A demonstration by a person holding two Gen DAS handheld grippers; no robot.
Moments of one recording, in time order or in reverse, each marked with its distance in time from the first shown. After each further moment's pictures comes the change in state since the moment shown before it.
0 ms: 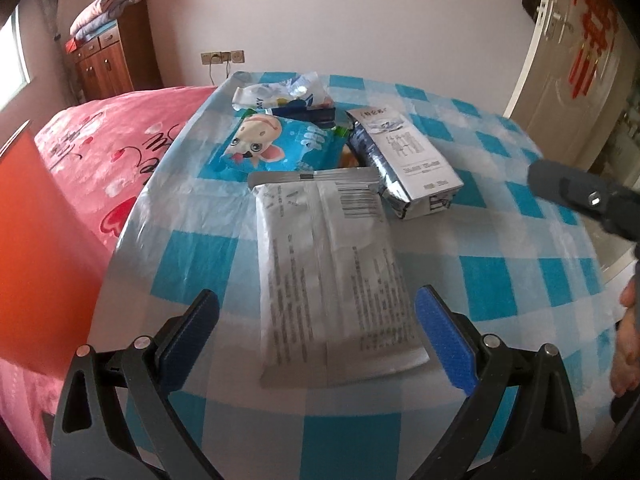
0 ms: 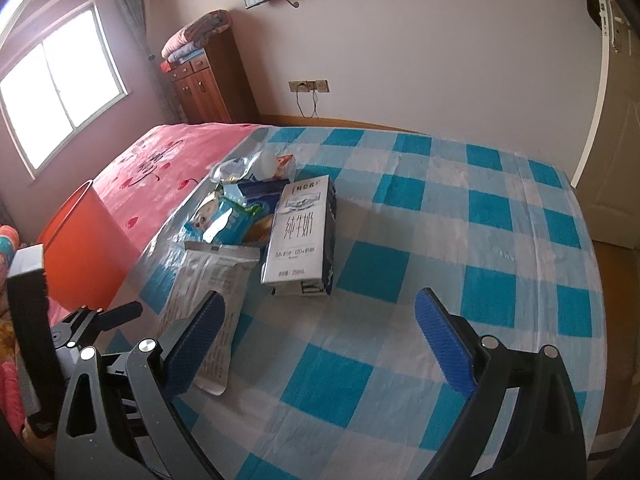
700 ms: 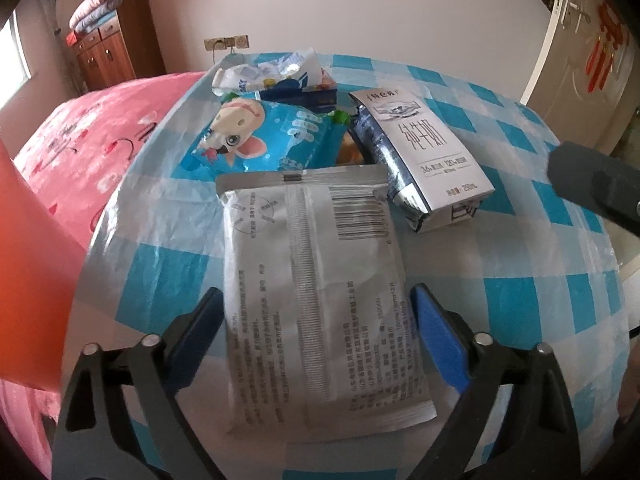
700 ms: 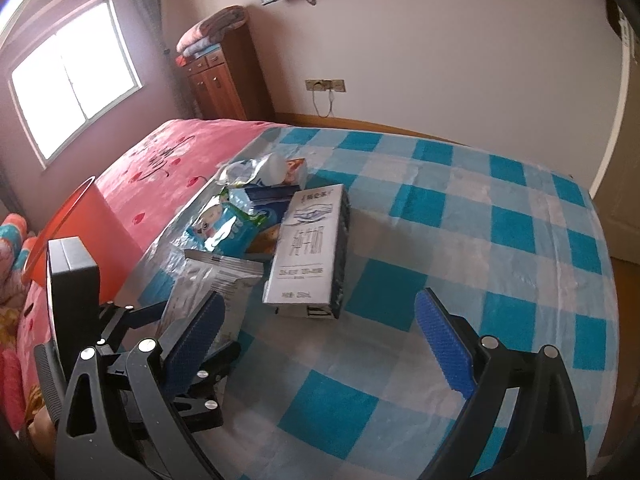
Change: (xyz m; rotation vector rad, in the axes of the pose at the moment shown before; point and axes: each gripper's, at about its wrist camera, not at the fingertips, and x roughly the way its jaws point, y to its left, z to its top) left arm 0.034 -0.007 0.014 -0.026 0.057 0.017; right arm 0.025 0.008 0.012 -0.060 0.015 0.054
